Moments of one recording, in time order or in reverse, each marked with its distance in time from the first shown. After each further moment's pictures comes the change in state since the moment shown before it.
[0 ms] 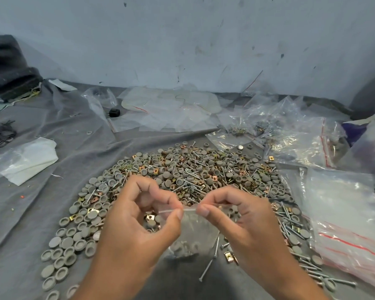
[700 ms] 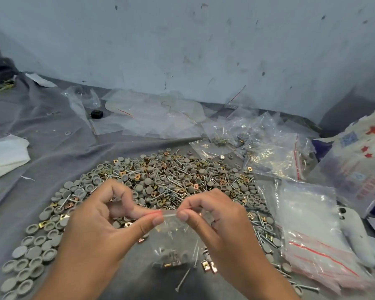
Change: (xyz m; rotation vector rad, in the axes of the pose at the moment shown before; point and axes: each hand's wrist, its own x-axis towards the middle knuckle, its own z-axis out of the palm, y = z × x) left_hand 0.005 -0.002 -0.008 0.054 0.031 -0.158; right_hand 0.005 -0.002 -0.008 -0.319 -0.079 -0.031
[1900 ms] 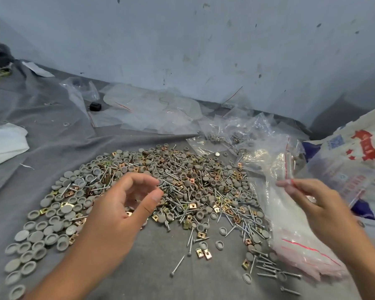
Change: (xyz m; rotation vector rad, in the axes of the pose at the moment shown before) left_hand 0.000 -0.005 0.003 0.027 -0.113 -0.009; right_hand -0.029 0.069 -0.138 -0.208 0.199 0.416
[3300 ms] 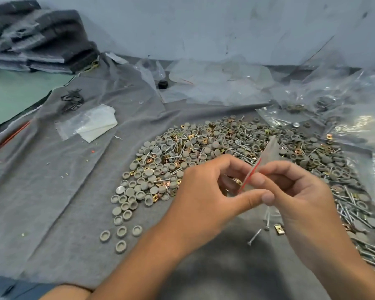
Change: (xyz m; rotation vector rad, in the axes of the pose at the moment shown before) left_hand -0.012 0.005 0.010 0.055 -0.142 0.022; right_hand -0.056 -0.109 0.144 1.083 -0.280 0.081
